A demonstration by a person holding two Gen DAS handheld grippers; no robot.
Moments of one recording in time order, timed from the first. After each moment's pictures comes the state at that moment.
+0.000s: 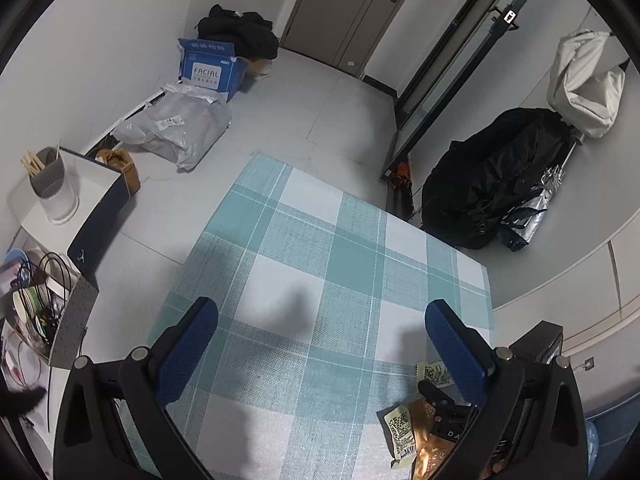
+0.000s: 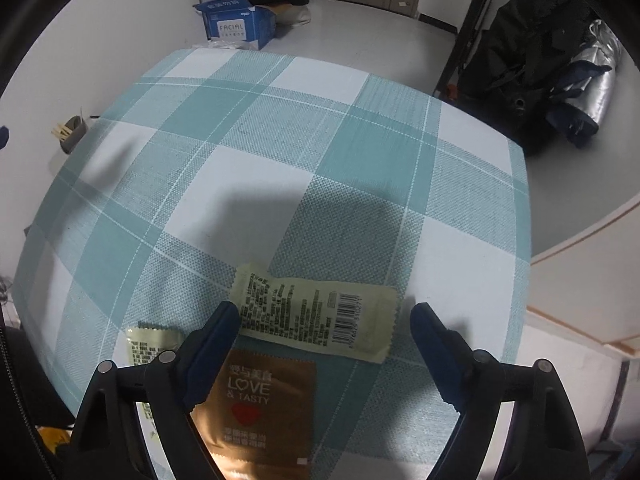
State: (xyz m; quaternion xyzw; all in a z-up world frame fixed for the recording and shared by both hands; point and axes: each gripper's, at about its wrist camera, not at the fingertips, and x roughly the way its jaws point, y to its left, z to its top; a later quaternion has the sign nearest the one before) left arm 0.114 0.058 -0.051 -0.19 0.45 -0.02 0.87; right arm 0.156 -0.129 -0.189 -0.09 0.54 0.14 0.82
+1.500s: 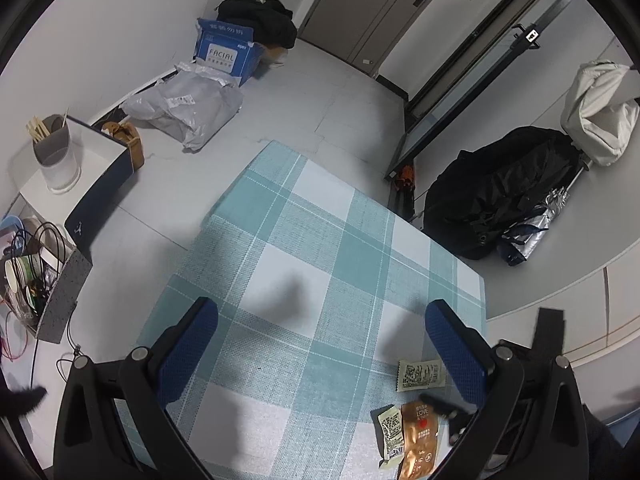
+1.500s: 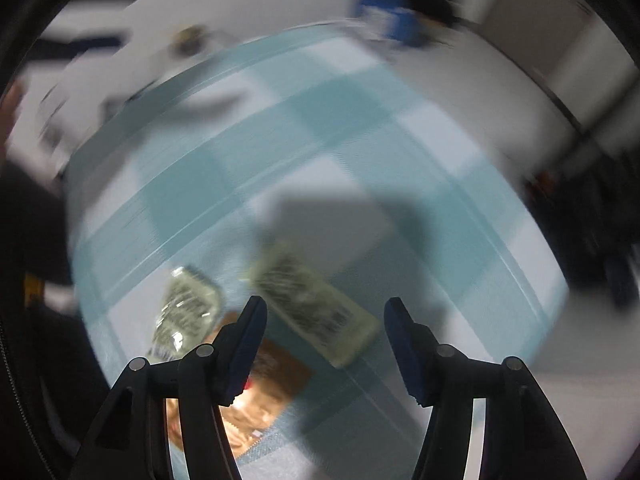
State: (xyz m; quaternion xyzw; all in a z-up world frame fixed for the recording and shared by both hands) left arm 0.117 0.076 -0.060 -0.24 0.46 -0.01 0.85; right arm 0.149 -0.103 -0.165 -0.29 0.49 0.37 0.74
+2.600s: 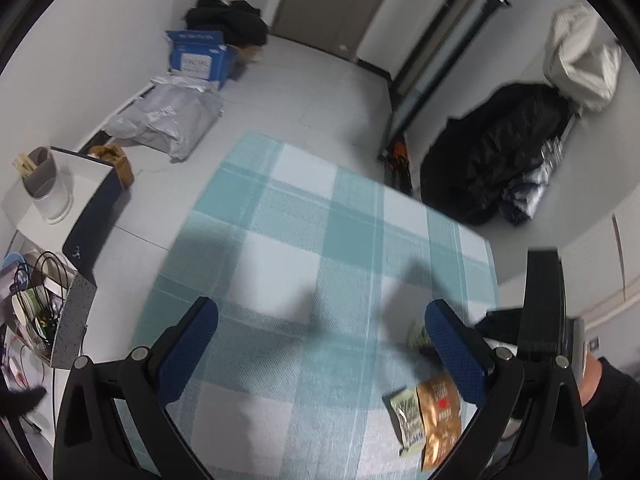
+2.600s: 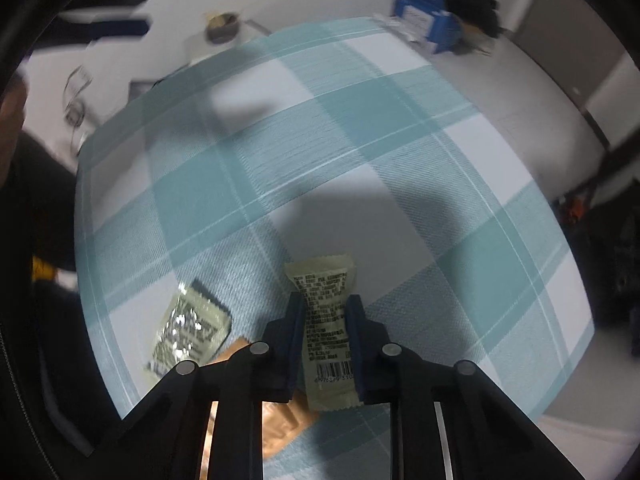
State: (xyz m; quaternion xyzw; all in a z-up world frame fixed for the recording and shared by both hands) left arm 0.111 0.047 -0.067 -0.17 0.48 -0.05 0.86; right arm 0.164 -0.082 -0.185 -0.27 0.50 0.39 0.73
